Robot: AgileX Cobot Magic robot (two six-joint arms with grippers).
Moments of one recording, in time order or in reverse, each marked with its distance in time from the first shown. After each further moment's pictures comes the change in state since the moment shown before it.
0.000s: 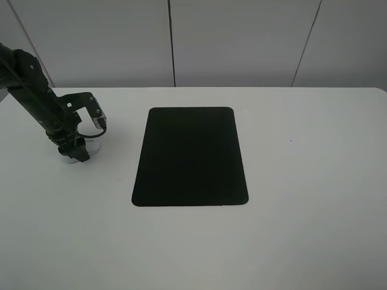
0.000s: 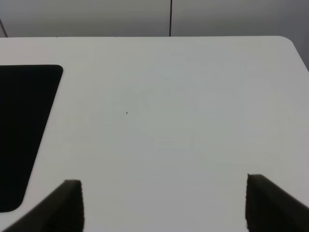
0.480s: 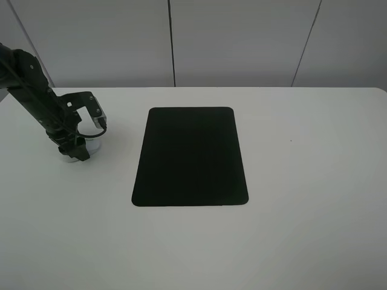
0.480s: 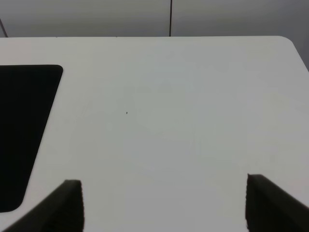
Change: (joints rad) left arm 0.000 -0.001 0.000 0.000 -0.011 0.000; right arm 0.000 0.000 0.000 0.000 0.000 0.000
